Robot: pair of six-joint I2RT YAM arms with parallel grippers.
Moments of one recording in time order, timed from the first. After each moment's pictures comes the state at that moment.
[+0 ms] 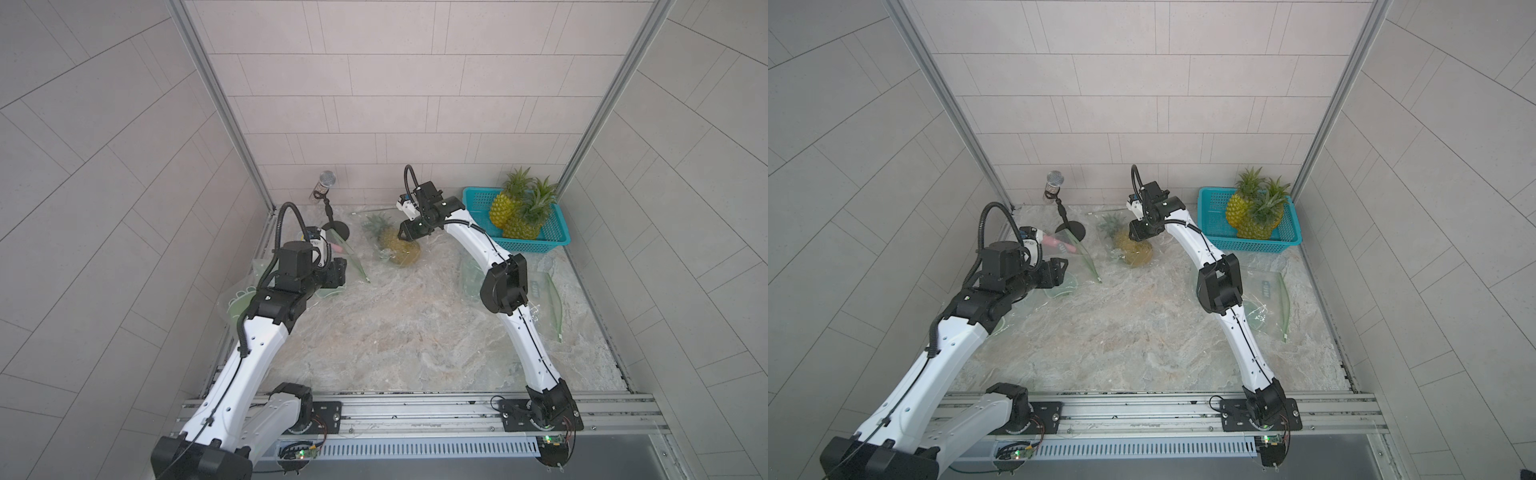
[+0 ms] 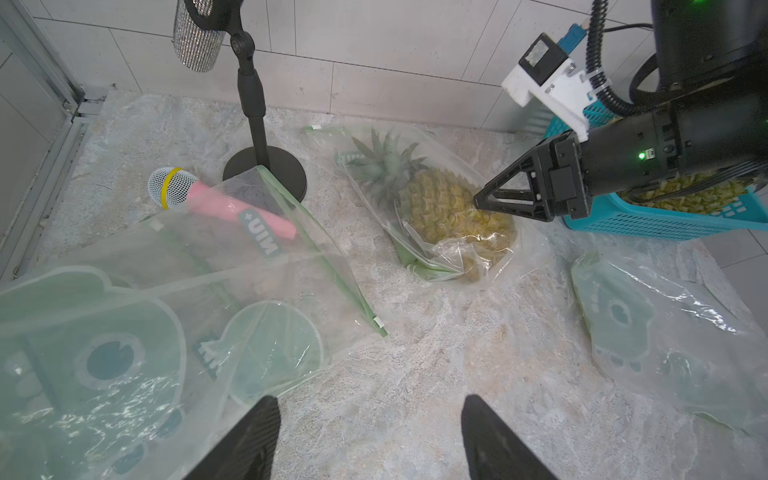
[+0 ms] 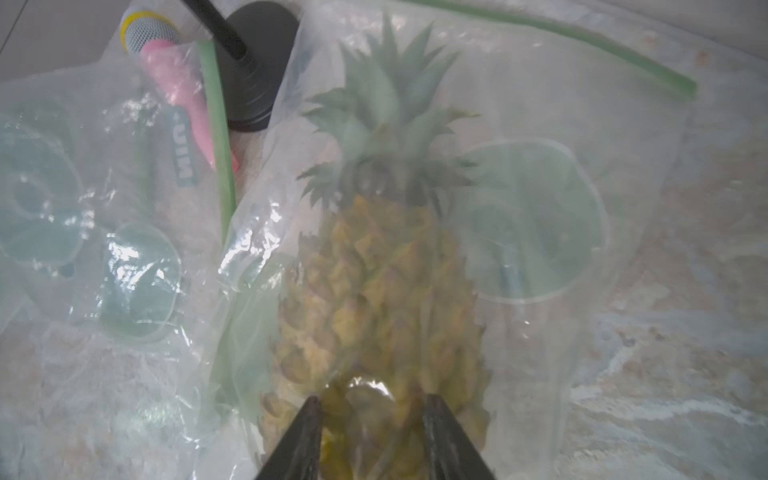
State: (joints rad) left arm -0.17 0.98 0.92 -0.54 0.10 -0.20; right arm 0.45 2.51 2.53 -1.01 -0.30 0.00
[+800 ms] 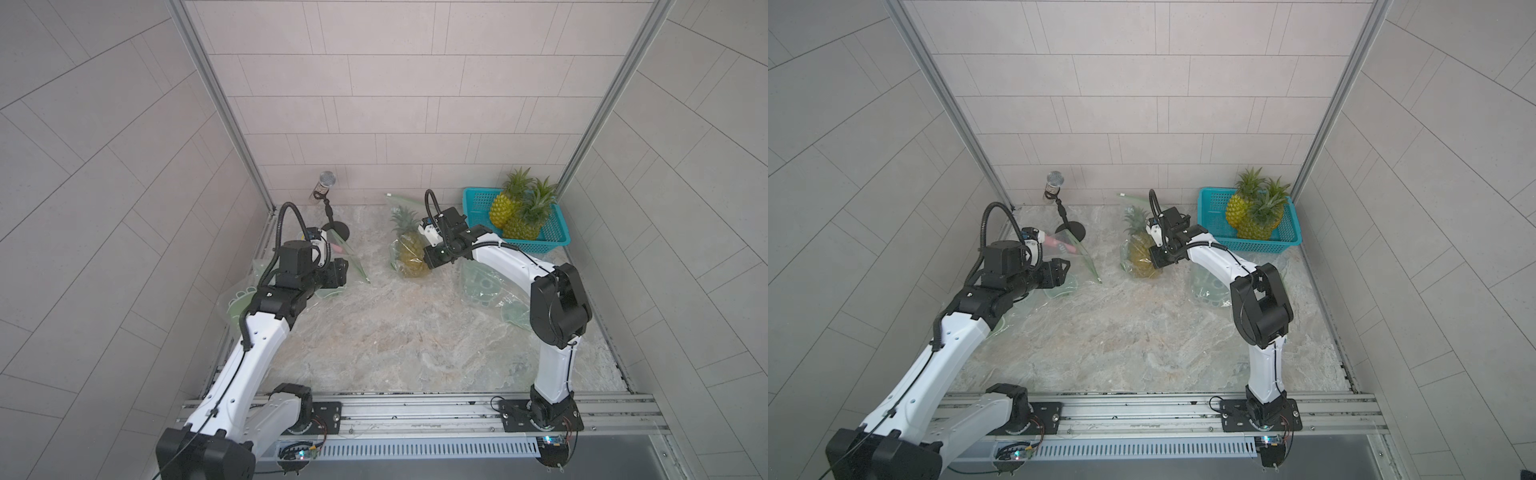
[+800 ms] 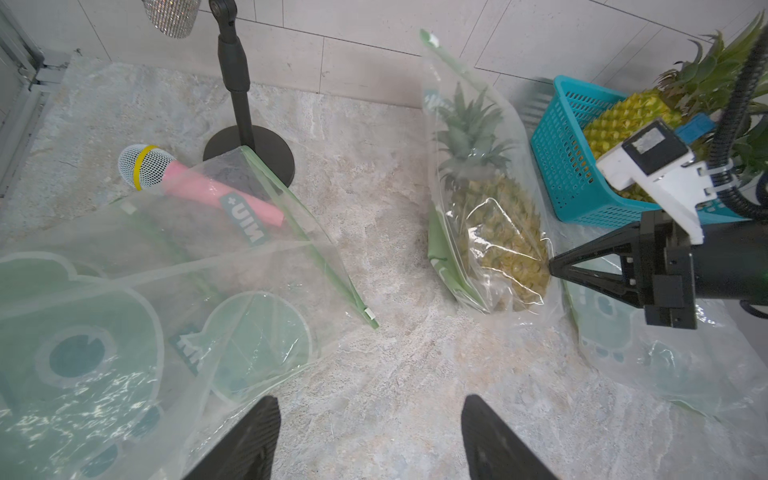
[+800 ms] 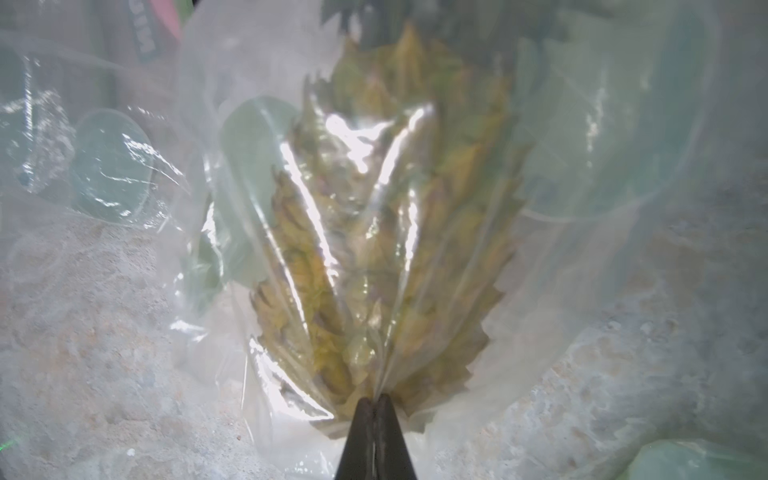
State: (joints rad) left arm -0.15 1.02 0.91 -0.53 0.17 -0.22; right arm 0.45 1.91 1.54 -0.62 -0.22 0.08
